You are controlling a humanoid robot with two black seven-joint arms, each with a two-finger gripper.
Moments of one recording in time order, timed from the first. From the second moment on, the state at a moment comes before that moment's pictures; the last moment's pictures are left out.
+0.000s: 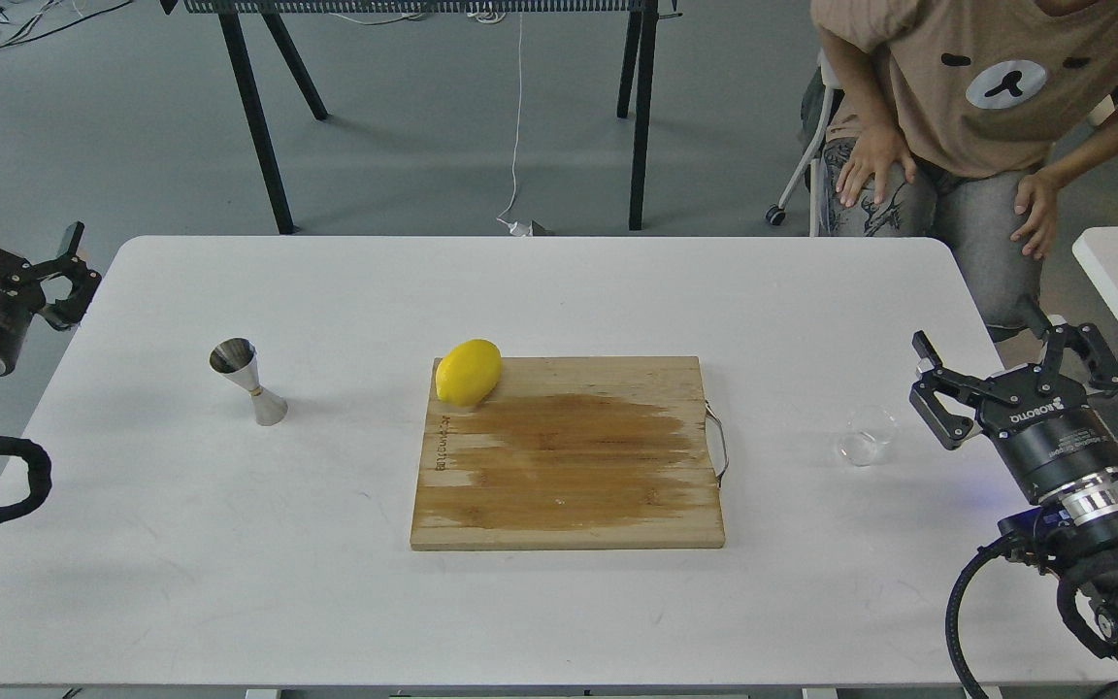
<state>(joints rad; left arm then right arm) -0.48 0.65 -0.83 -0.73 -0.14 -0.49 -0.49 -0.05 -0.40 1.40 1.27 0.38 0.49 -0.14</state>
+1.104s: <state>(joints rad) -0.64 0.90 -0.84 -0.67 0.48 -0.49 -0.49 -0.04 -0.40 1.40 1.27 0.39 0.49 -0.14</state>
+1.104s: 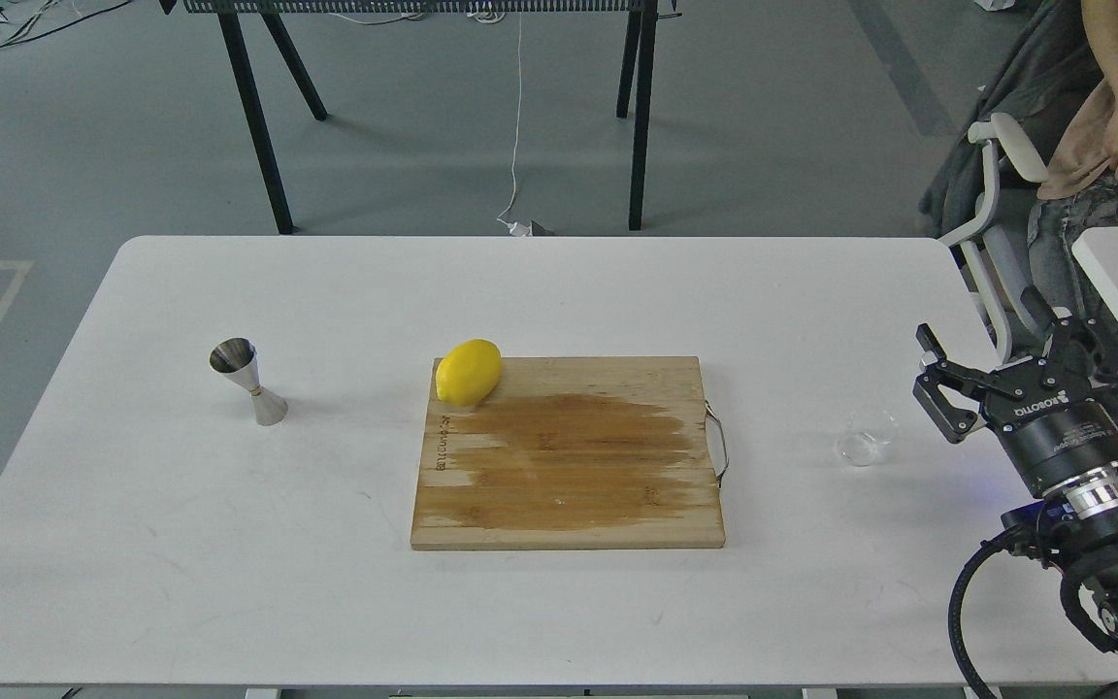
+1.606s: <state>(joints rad) -0.58 0.95 -0.81 -1.15 1.07 -0.39 -0.49 -0.04 -0.40 1.39 1.26 0.38 0.49 -0.14</state>
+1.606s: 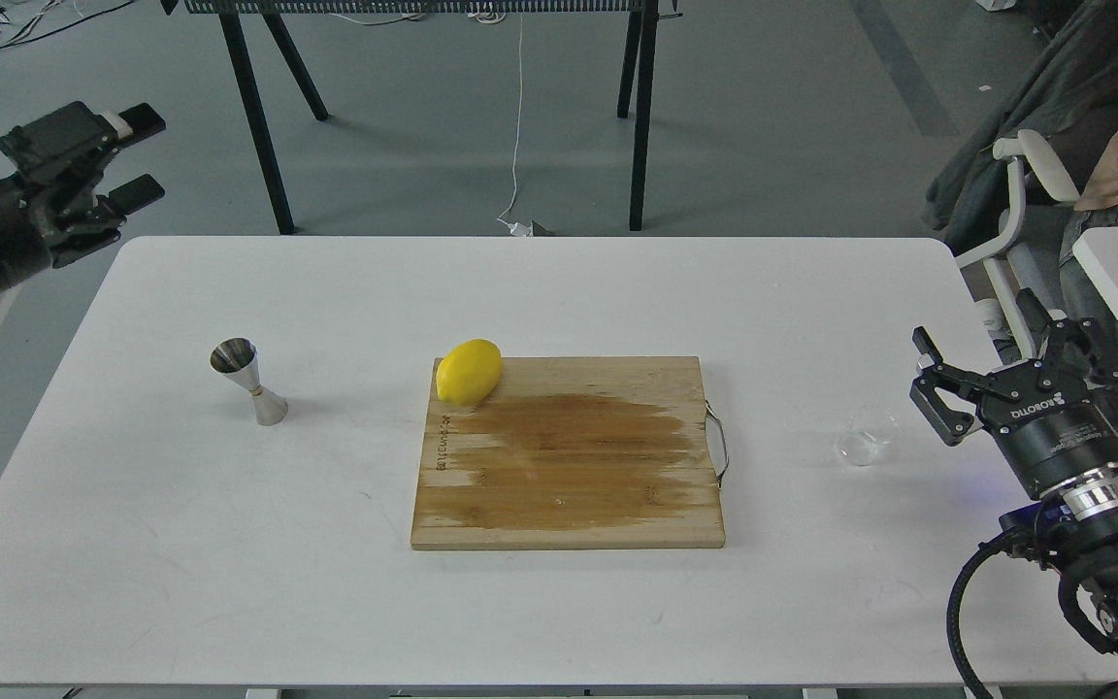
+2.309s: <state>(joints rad) -0.07 0.87 -0.77 -1.21 1.58 0.49 -0.49 -0.05 -0.40 1.39 1.25 0.38 0.49 -0.14</state>
